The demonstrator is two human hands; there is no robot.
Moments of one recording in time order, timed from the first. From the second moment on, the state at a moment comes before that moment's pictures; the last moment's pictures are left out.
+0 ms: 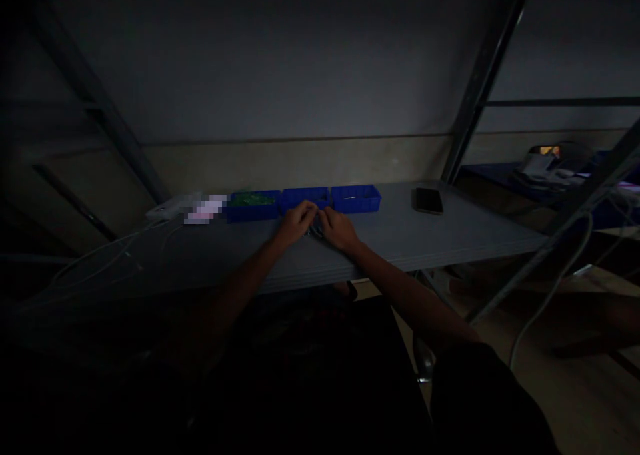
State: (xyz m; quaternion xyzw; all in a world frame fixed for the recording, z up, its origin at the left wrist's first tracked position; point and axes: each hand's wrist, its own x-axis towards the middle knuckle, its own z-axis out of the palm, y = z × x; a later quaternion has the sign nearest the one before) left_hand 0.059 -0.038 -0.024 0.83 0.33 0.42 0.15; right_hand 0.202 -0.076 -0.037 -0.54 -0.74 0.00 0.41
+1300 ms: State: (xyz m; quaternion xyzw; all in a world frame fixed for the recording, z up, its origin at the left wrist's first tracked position) left_hand 0.060 -0.038 -0.022 0.83 0.34 0.43 0.14; right_hand 0.202 -0.081 -0.034 -0.53 -0.73 0.04 0.44
